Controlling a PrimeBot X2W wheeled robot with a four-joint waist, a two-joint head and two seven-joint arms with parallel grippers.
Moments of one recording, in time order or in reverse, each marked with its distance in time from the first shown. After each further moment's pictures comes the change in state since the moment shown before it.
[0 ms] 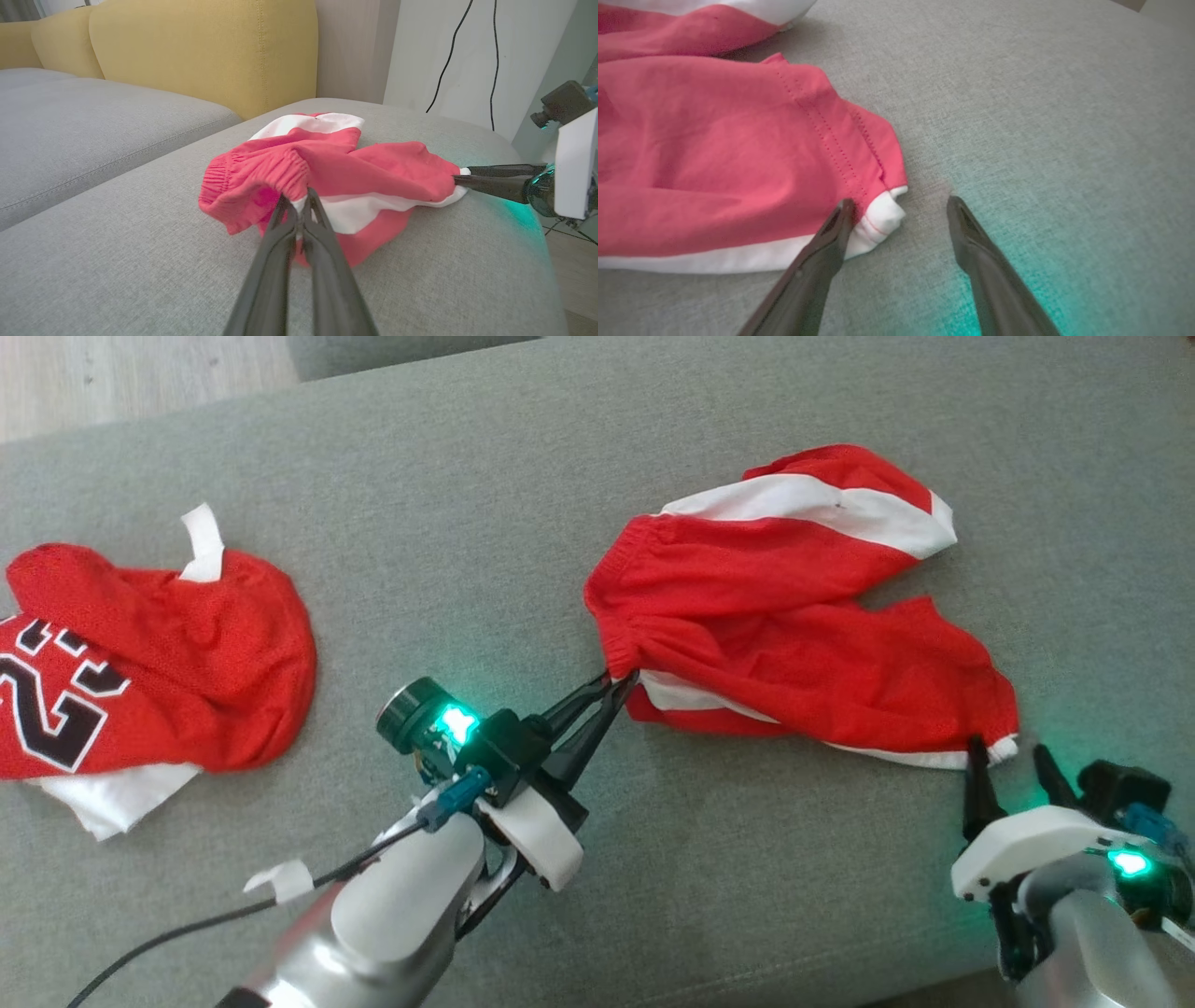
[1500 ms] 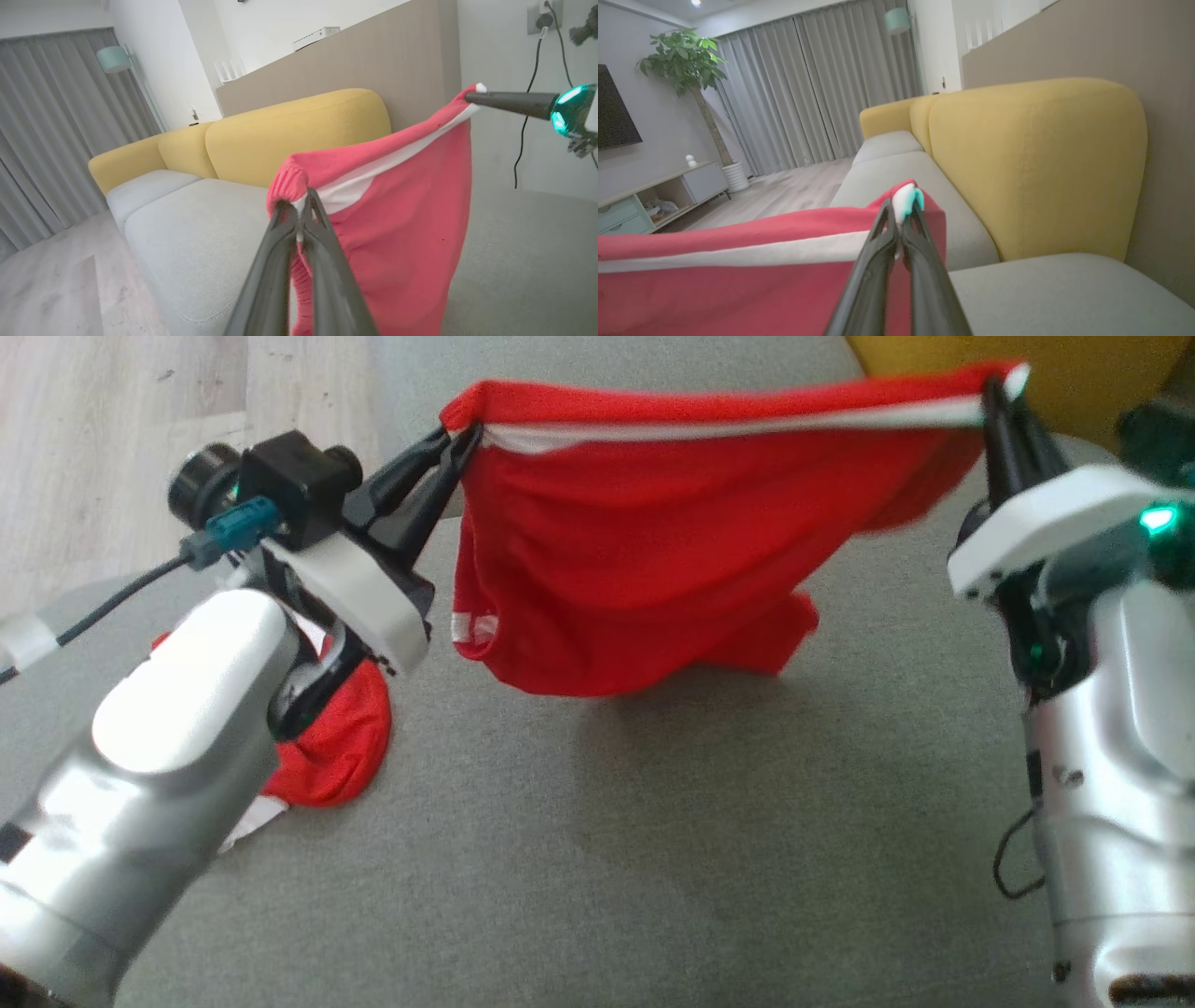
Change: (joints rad) left arm -0.328 0.278 -0.016 -0.136 -0.326 -0.034 0.208; right arm -0.398 -0.033 0.179 -0.277 0.147 0.000 0.277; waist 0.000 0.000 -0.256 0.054
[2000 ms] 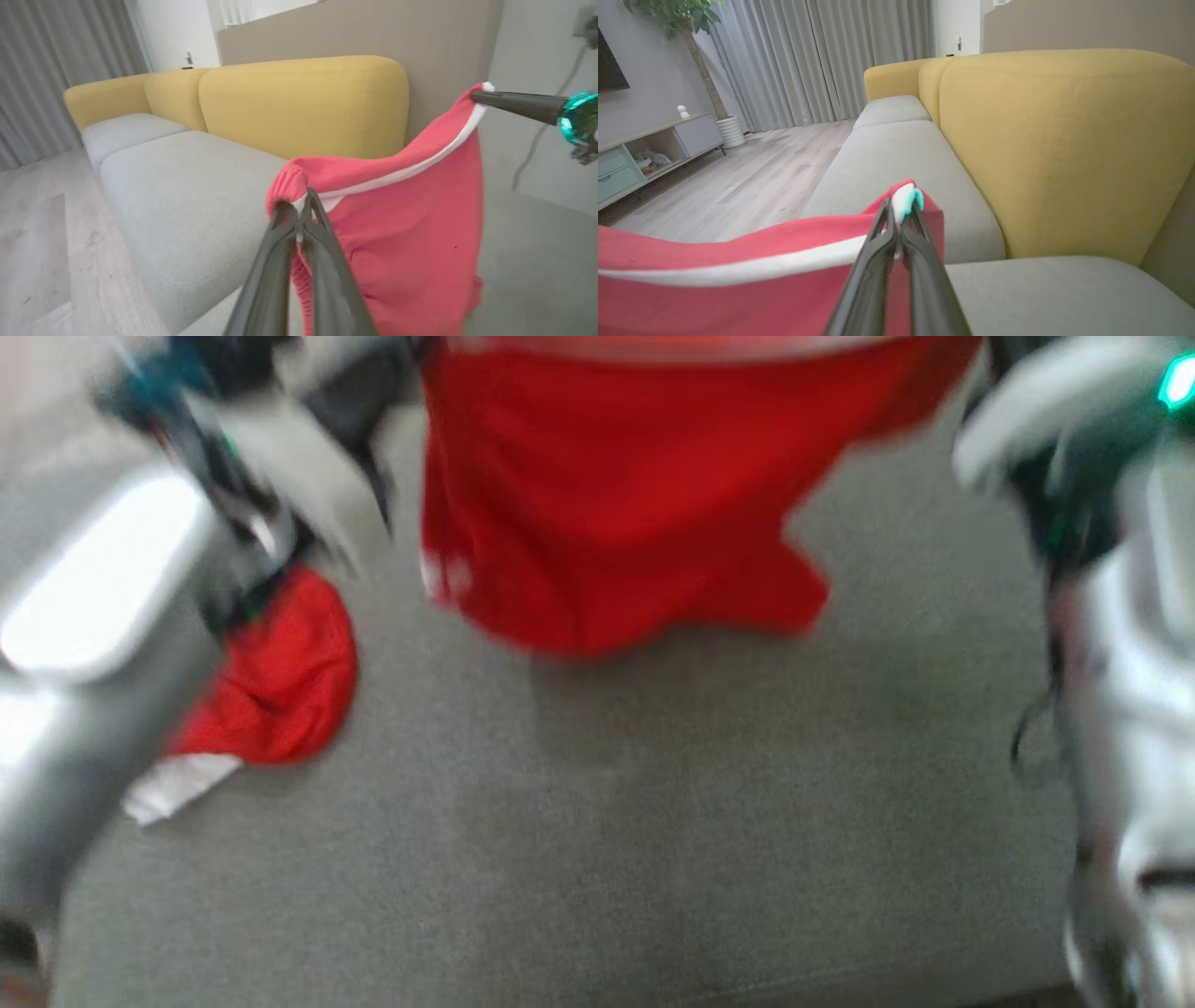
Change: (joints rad) left arm -0.129 0.035 0.004 -0.011 -0.156 0.000 0.135; right arm -0.178 -0.031 0.070 0.059 0.012 0.000 0.082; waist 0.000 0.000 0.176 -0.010
